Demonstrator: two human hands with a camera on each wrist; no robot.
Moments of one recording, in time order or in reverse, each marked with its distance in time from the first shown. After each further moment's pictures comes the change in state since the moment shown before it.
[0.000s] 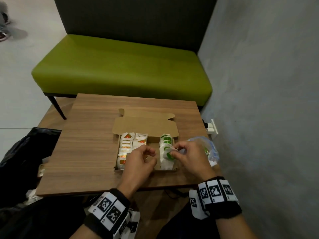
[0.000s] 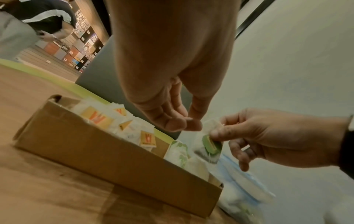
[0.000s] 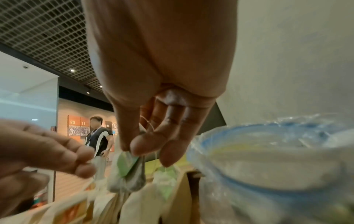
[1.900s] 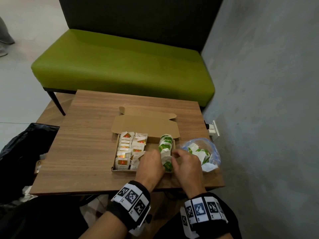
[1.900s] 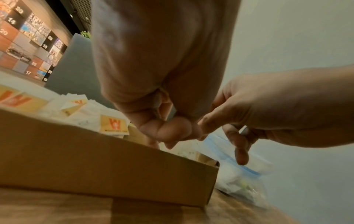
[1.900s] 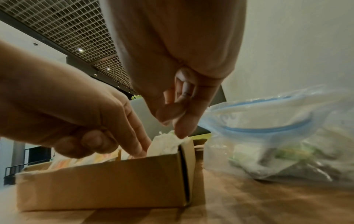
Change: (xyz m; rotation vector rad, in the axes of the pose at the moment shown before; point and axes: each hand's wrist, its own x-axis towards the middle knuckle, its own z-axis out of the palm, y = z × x) left_hand 0.023 0.006 0.046 0.506 -0.139 -0.044; right_hand -0.023 -0.011 0.031 -0.197 0.192 0.028
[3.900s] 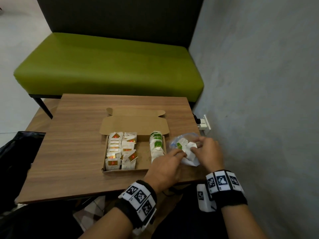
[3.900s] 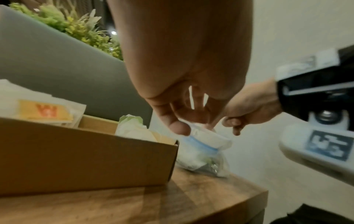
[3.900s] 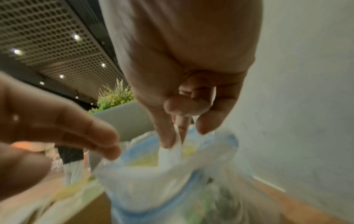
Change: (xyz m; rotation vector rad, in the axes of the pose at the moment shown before) left_hand -0.014 0.046 0.020 0.106 -0.177 0.572; right_hand 0.035 0.083 -0.049 -0.029 -0.010 0.352
